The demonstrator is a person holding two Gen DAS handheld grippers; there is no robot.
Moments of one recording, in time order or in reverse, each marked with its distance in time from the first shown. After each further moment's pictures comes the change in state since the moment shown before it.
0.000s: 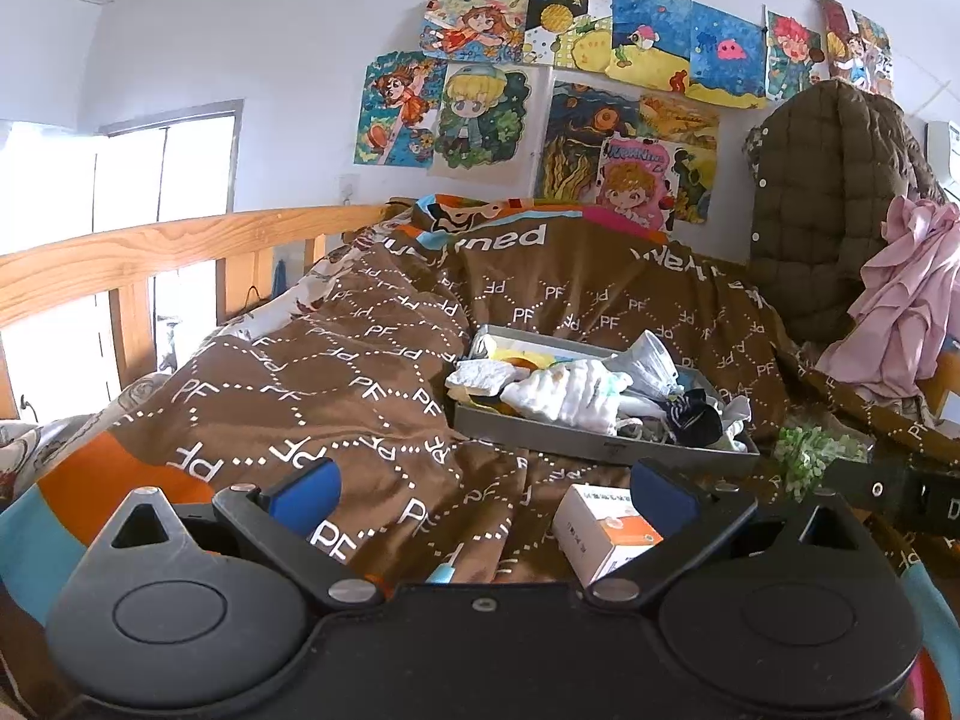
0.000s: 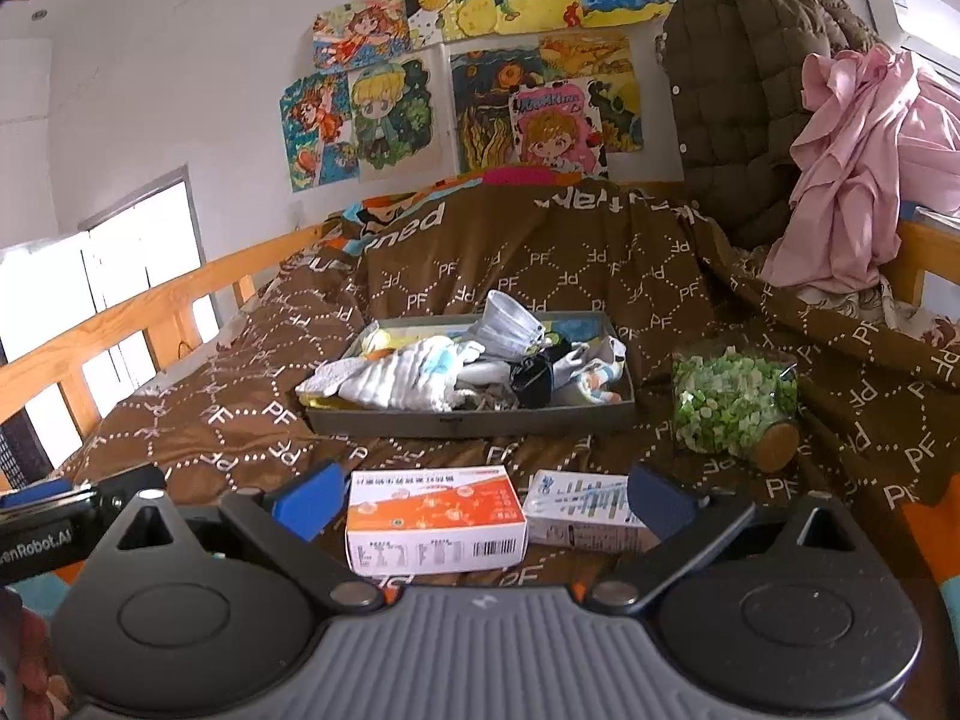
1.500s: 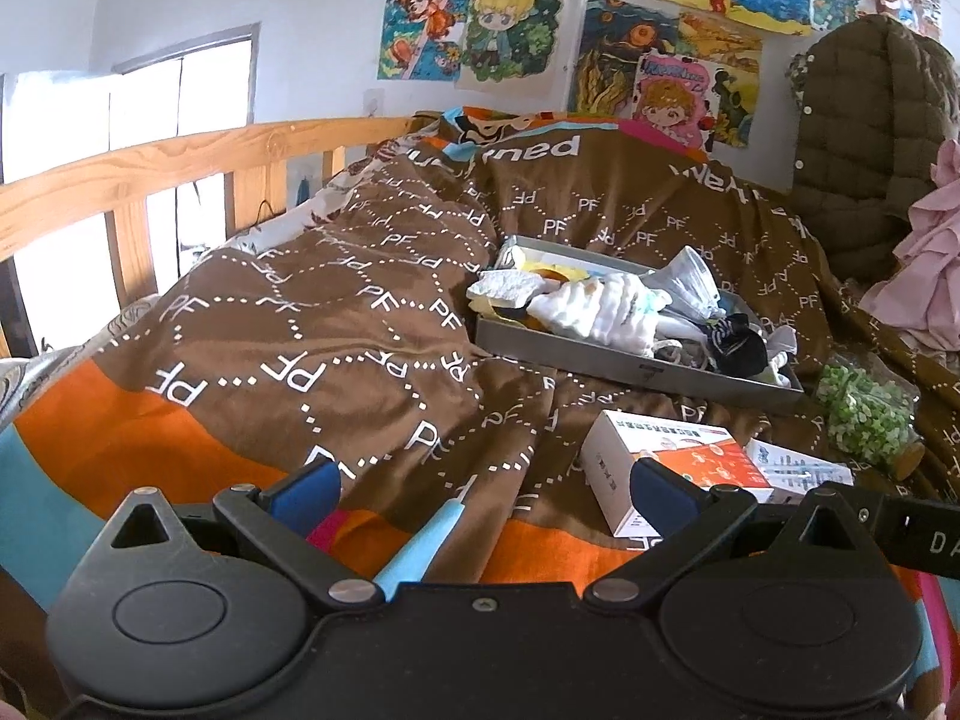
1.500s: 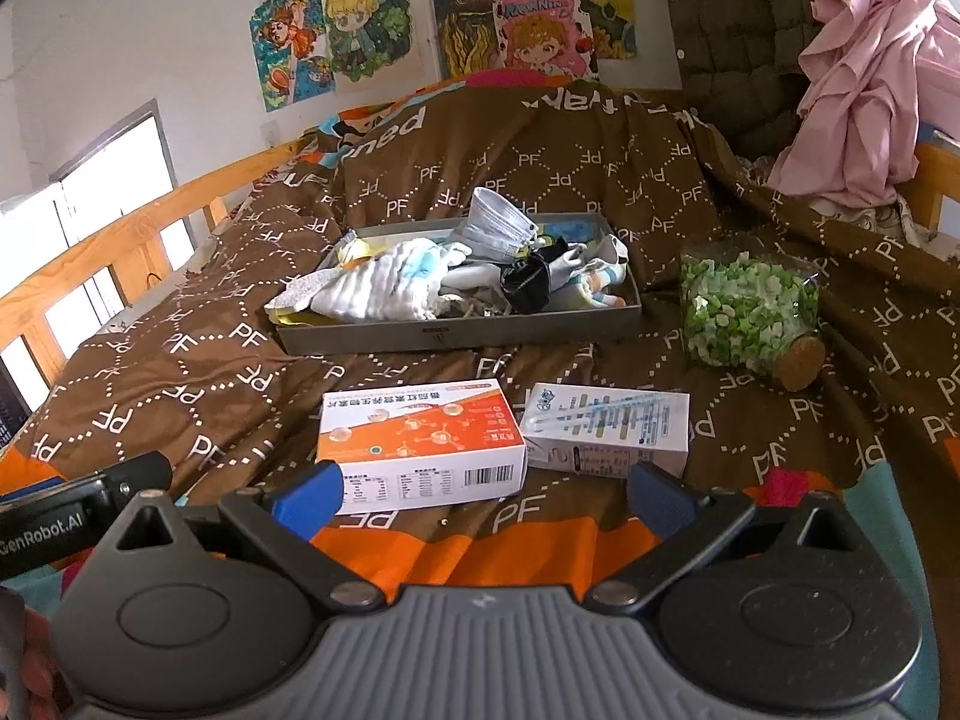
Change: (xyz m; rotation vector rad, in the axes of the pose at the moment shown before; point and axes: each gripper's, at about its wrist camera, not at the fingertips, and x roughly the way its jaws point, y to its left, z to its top) left arm 0.040 -0.007 -0.011 -0.025 0.175 0.073; right arm 0.050 -0.002 -0.013 0.030 0.186 -0.024
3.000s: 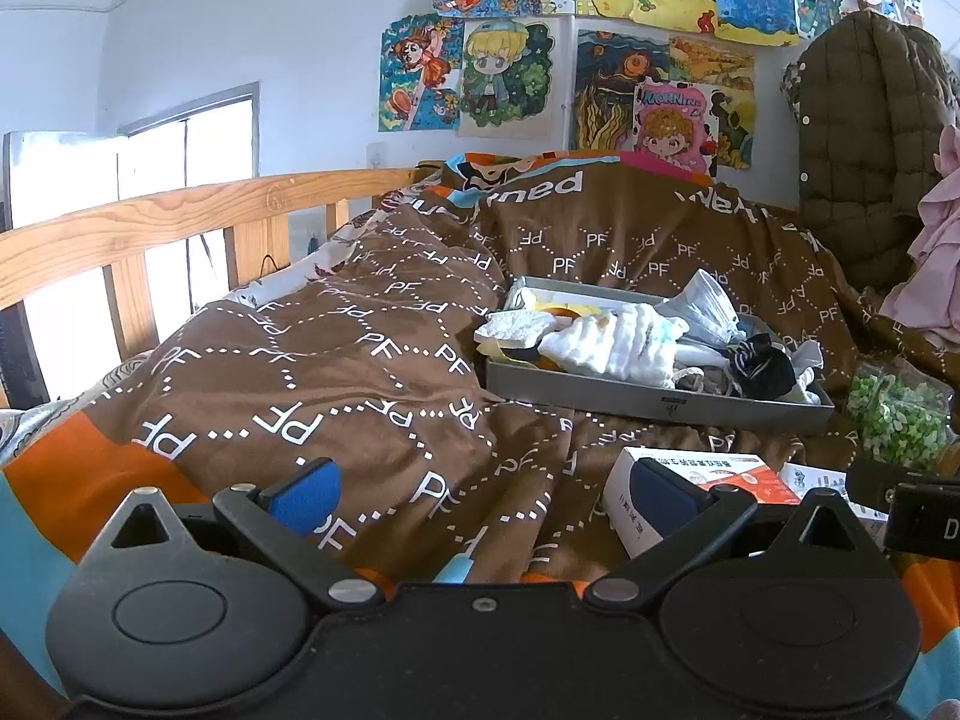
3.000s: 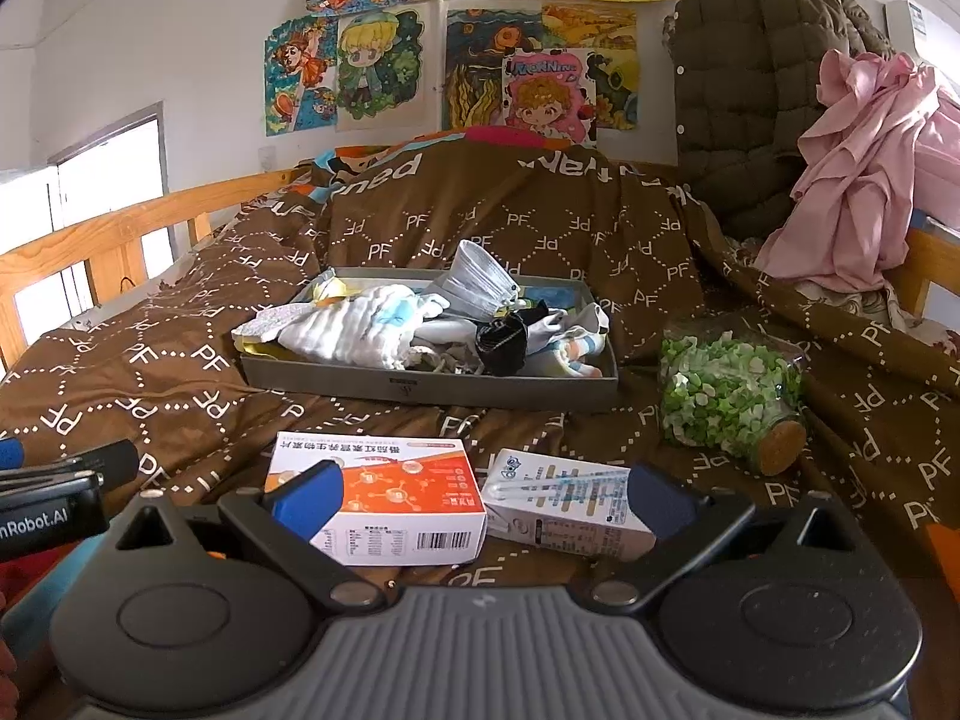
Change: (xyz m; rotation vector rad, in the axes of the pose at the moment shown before) left arm 0.020 -0.008 -0.005 0.071 -0.115 0.043; right arm 0.016 0.001 0.001 -0.115 -0.136 -0.074
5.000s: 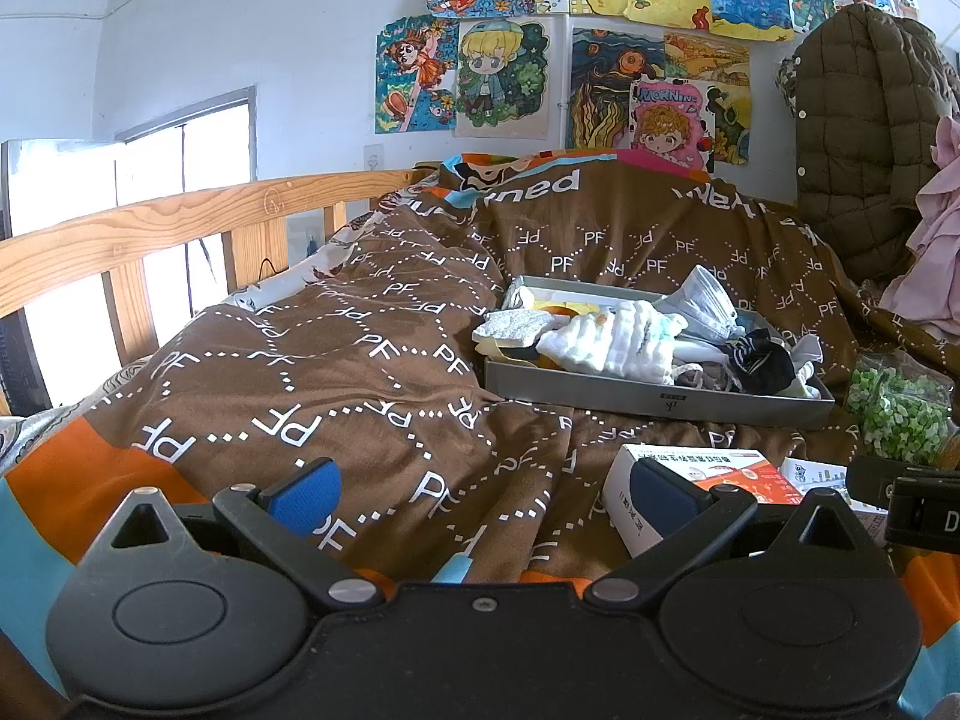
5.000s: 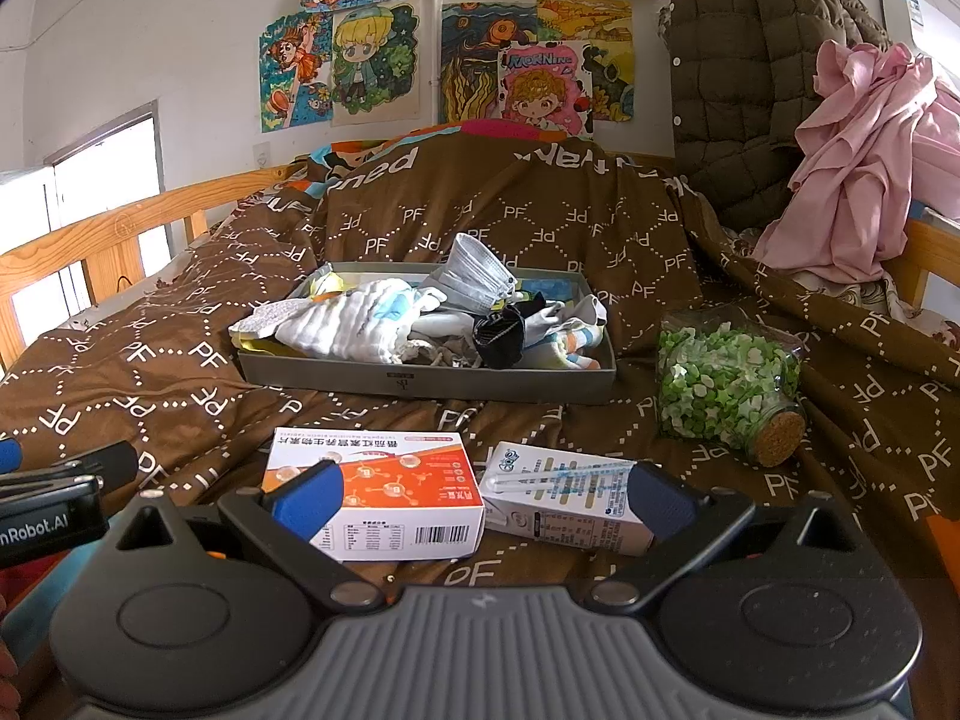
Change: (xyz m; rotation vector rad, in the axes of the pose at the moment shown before) left arm -0.001 -0.002 0.000 0.004 0.000 0.004; right arm 0.002 -0.004 -0.001 0.006 0.008 -0.001
